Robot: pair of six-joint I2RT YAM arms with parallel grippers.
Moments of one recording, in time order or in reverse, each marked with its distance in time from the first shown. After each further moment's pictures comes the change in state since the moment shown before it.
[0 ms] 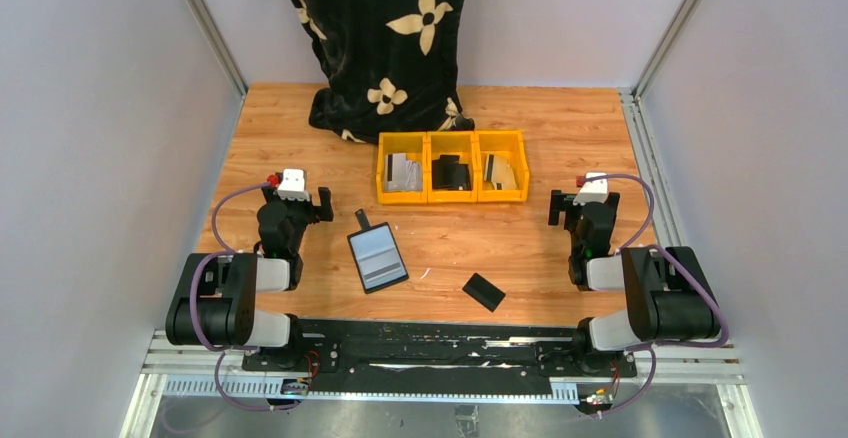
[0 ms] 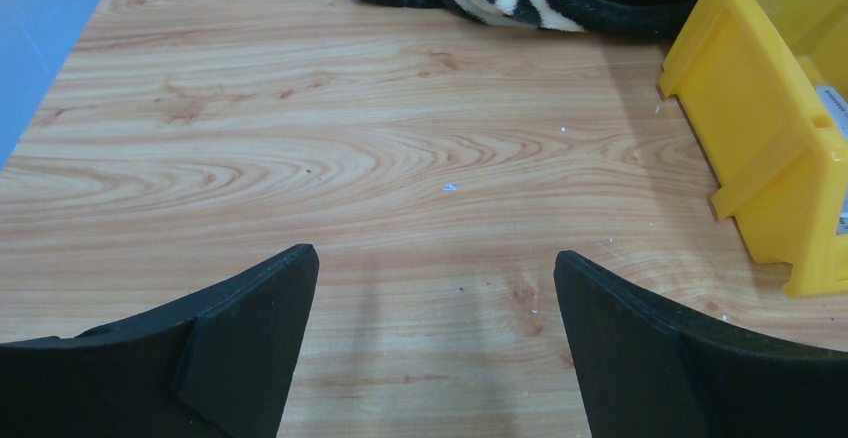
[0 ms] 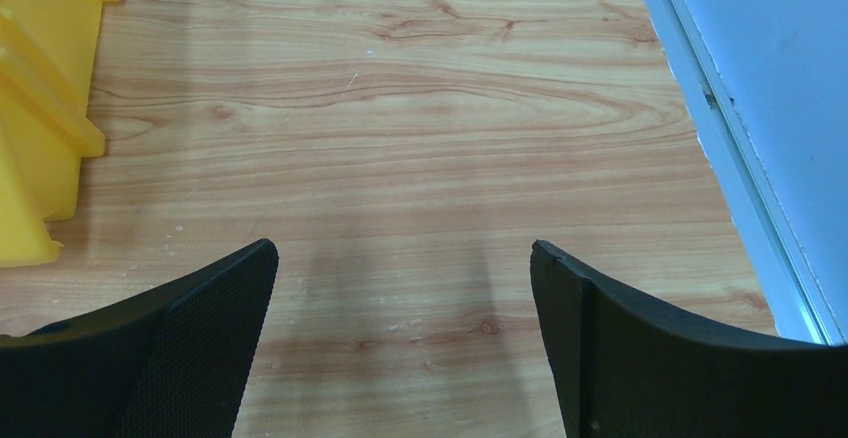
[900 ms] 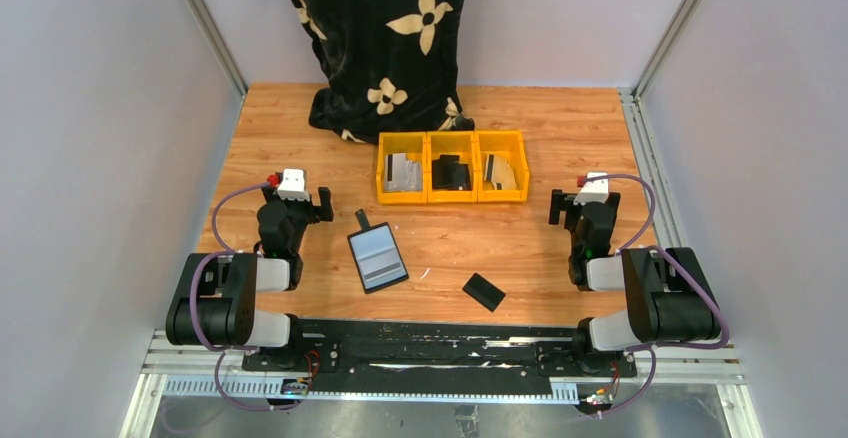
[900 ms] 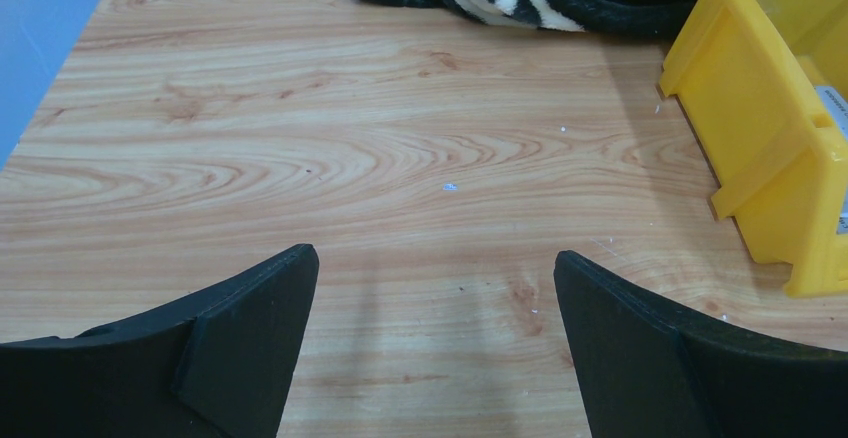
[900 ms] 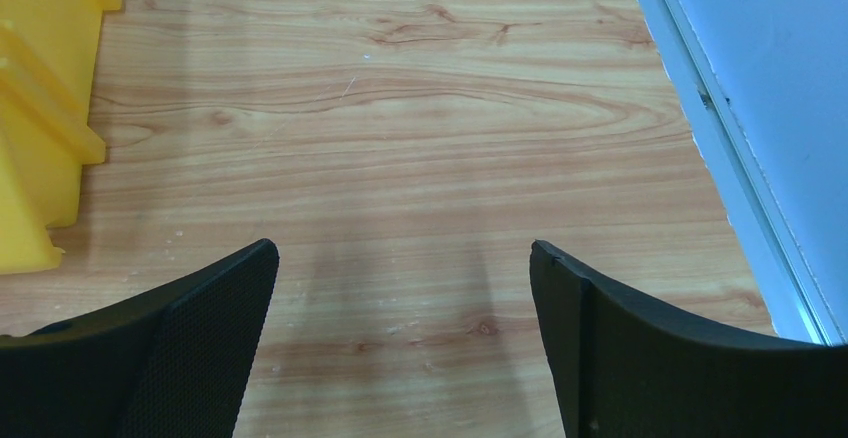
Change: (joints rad) left arm 0.000 0.000 0.000 0.000 0.000 0.000; right arm 0.000 -0.006 0.000 0.001 0.010 0.011
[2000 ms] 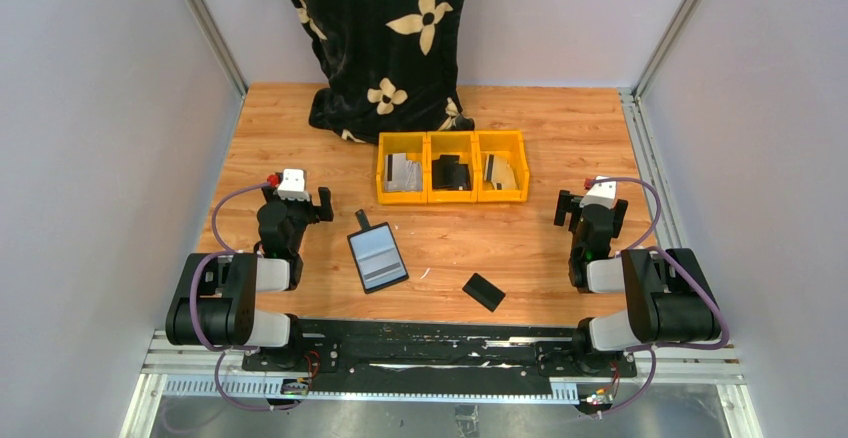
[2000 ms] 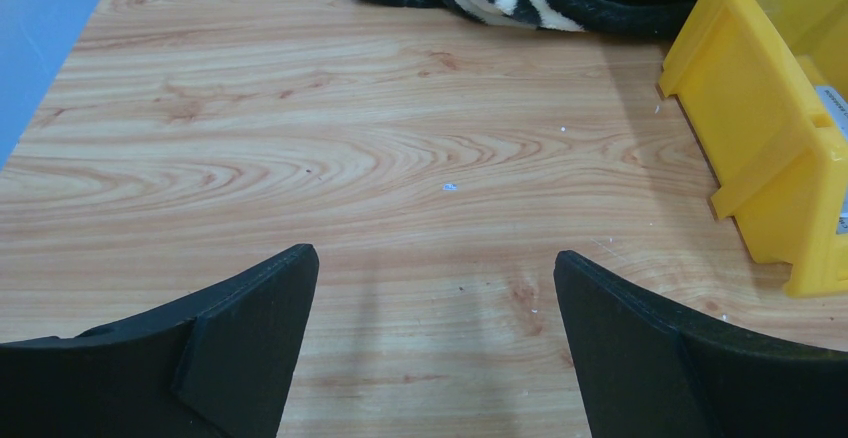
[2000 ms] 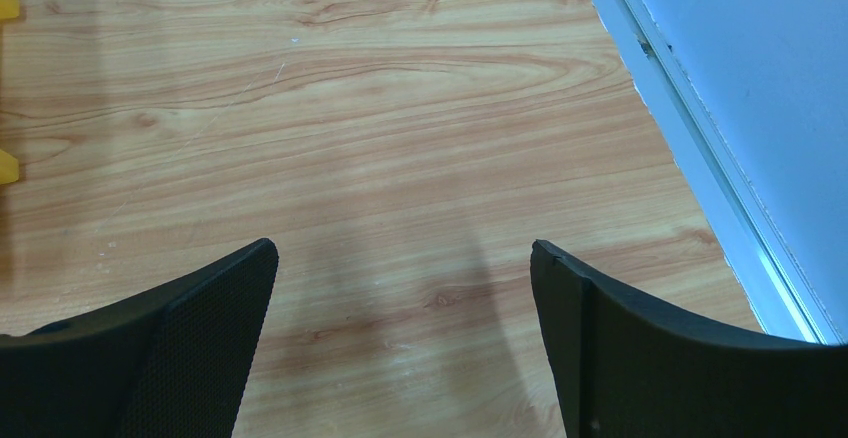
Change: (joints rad) left arm 0.000 0.000 0.000 0.000 0.000 0.000; right arm 0.000 -0.003 -0.017 -0.005 0.122 0.047
